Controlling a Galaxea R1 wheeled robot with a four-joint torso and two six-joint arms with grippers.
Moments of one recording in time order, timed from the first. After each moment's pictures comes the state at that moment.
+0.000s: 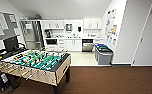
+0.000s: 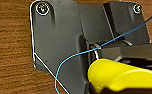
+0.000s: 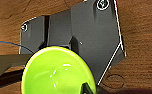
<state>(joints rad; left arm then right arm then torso) 1.48 2.99 -2.68 -0.11 0.05 0.13 -1.50 2.71 -2.32 0.16 -0.02 -0.06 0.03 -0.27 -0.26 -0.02</state>
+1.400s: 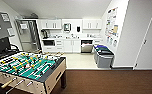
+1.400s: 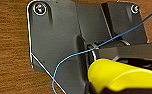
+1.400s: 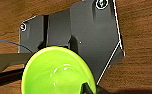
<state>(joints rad) 1.48 3.00 -2.68 -0.10 0.05 0.14 -1.50 2.72 -2.33 0.16 -0.02 -0.06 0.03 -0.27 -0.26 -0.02</state>
